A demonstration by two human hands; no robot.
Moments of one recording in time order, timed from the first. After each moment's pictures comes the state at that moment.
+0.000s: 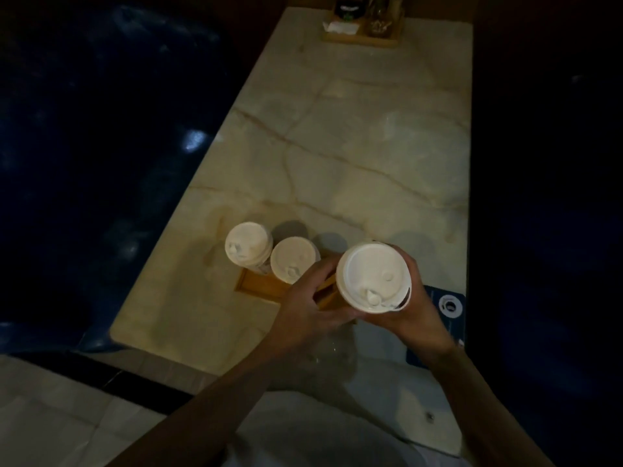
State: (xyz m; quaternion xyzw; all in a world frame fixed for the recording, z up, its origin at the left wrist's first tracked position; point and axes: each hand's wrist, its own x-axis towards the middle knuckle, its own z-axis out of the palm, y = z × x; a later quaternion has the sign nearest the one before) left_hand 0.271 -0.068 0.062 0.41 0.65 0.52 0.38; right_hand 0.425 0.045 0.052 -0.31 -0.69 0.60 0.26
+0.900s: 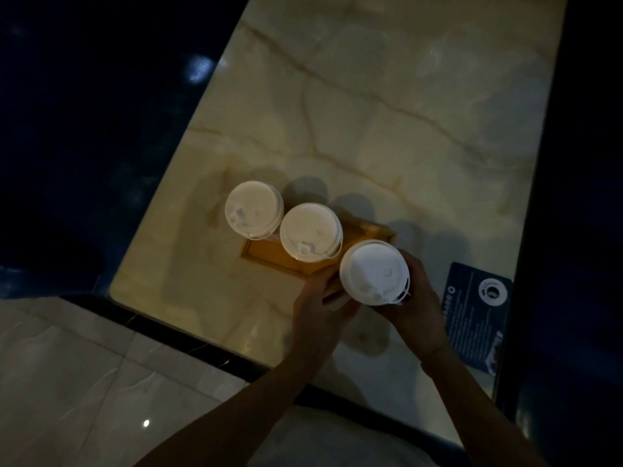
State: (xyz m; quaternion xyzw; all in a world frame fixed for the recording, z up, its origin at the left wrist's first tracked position) left_hand 0.292 -0.083 -0.035 0.27 0.77 0.51 0.28; right_hand 0.416 0.033 -0.041 -0.41 -0.70 0.55 0.19
